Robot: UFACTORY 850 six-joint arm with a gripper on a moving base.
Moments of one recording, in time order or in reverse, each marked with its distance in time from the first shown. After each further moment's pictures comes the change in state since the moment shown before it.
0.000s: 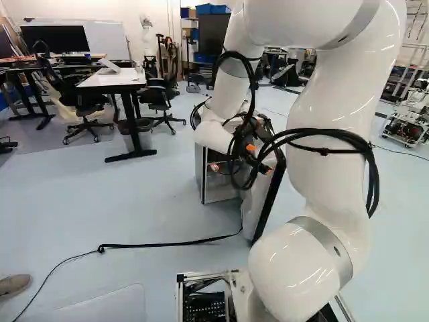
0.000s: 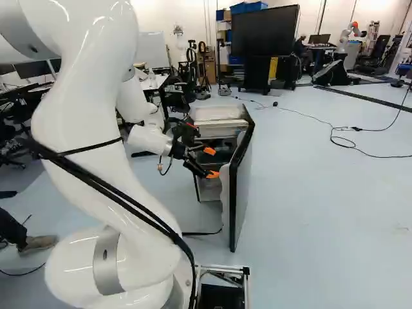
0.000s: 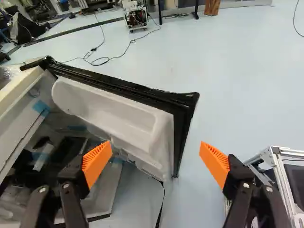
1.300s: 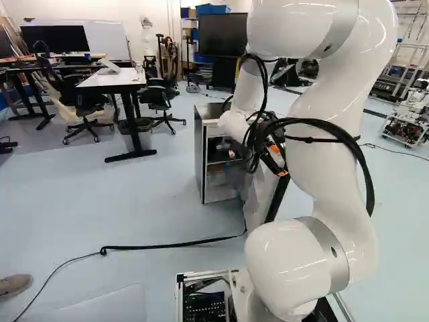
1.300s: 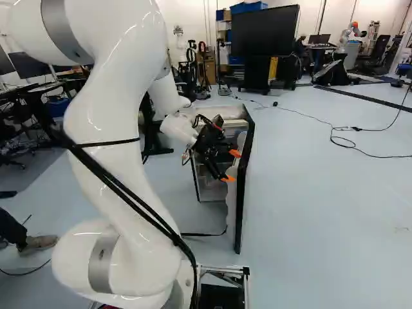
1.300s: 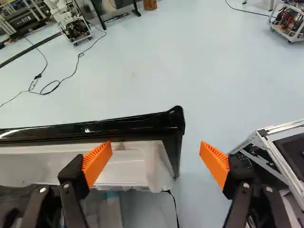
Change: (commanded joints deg) arm -15.3 -6.6 -10.3 8.2 0.0 0.0
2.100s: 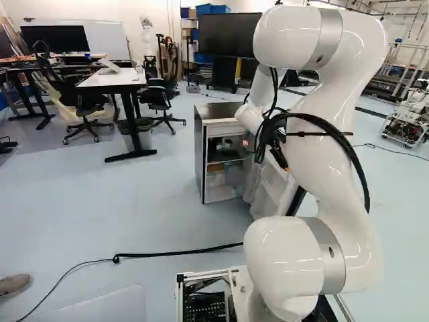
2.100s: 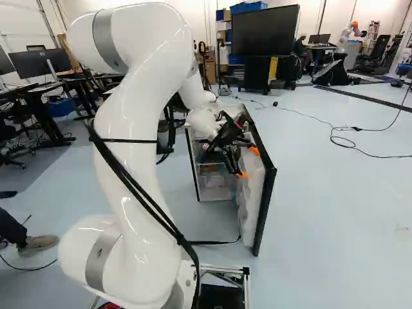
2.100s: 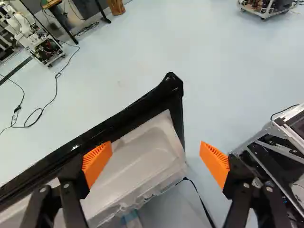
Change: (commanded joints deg) arm -10.2 -7.3 -12.2 3.4 0.0 0.0
